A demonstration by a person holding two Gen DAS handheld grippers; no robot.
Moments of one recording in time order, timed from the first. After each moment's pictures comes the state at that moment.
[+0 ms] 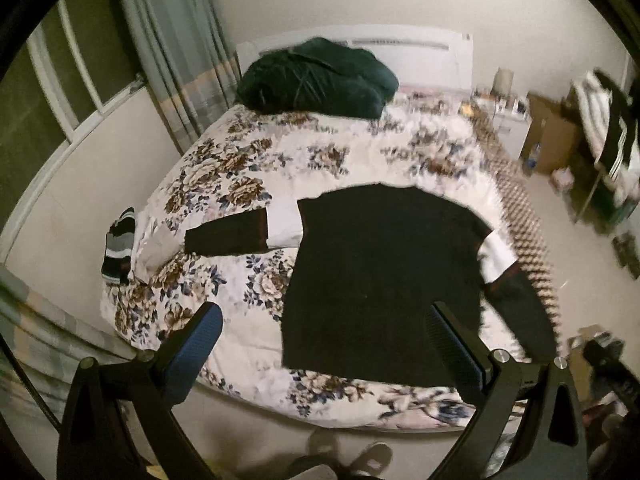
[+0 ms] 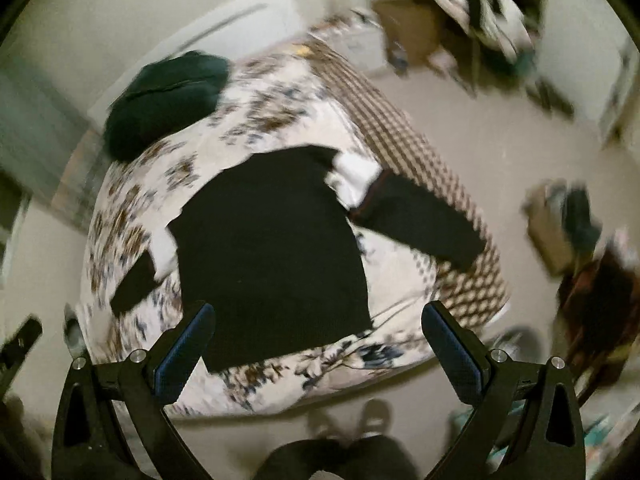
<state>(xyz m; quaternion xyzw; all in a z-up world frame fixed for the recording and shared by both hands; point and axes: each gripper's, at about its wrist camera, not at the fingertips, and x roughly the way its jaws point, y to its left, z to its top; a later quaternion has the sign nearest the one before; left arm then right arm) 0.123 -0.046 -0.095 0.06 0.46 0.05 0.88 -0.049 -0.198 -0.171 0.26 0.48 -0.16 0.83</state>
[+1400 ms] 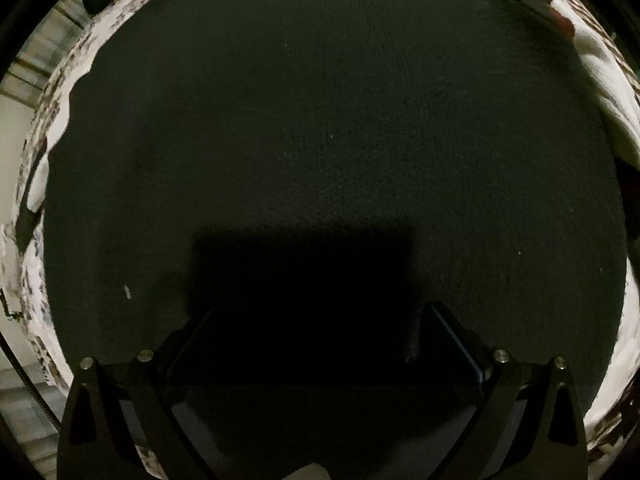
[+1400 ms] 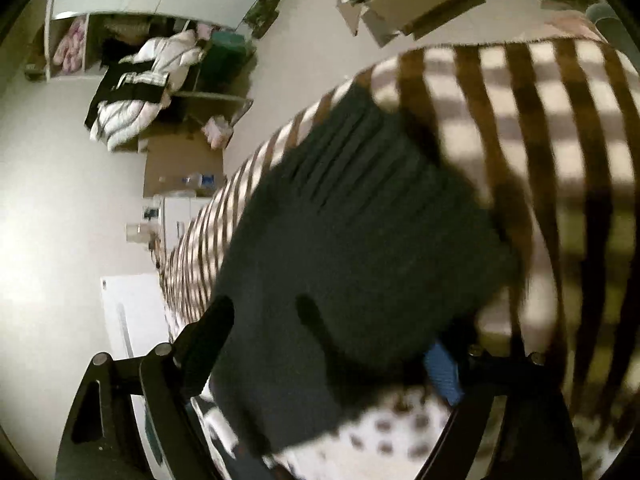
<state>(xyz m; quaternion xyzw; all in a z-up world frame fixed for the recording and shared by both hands) 0.333 -0.223 -0.550 0.15 0.66 -0.03 0.73 0.014 -0.527 -0.675 0.71 0.09 -0.37 0.59</state>
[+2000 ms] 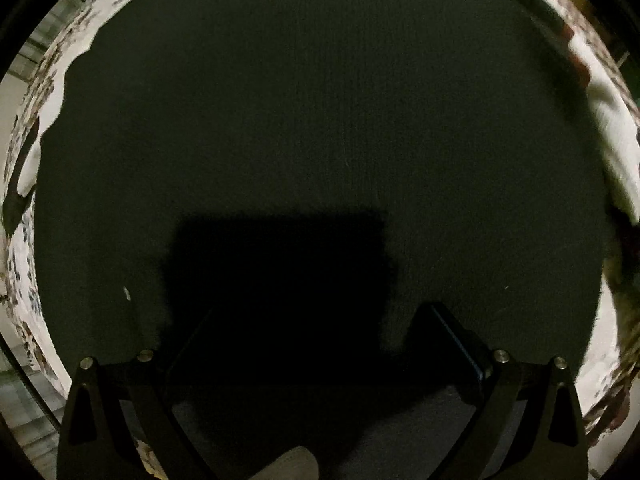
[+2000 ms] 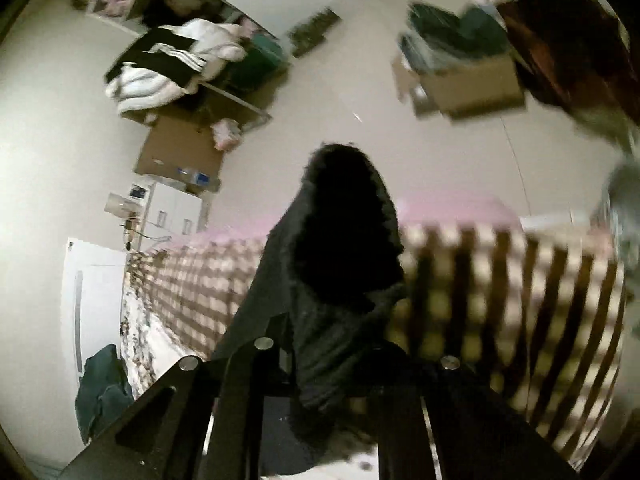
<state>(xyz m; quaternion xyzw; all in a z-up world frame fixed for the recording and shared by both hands) 0.363 -0.224 -0.531 0.10 0.68 -0.03 0.72 0.065 -0.640 -0.542 0.58 0.16 -0.43 0.67</state>
